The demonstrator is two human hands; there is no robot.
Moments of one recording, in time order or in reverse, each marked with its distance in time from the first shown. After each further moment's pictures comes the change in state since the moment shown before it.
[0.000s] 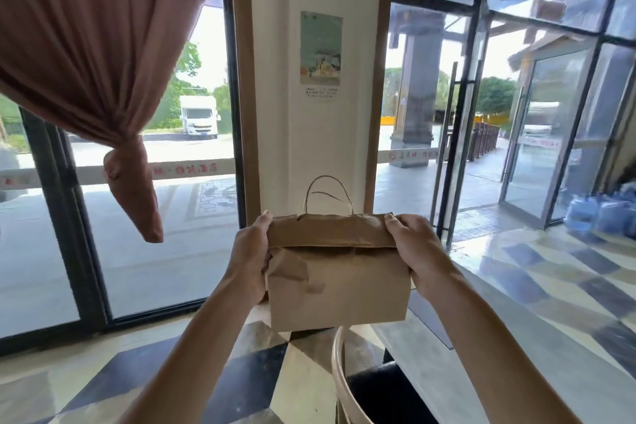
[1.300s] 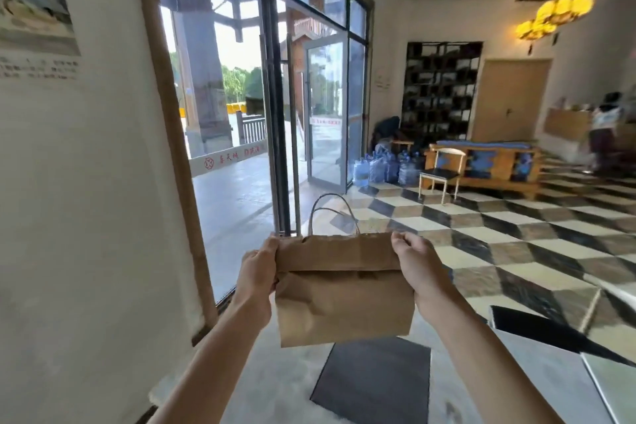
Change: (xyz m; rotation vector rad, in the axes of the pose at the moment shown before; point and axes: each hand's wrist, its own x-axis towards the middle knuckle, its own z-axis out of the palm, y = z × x) left_hand 0.523 -0.152 0.382 0.128 -0.660 -0.213; right_hand 0.434 0.158 -0.050 -0.153 0.826 0.301
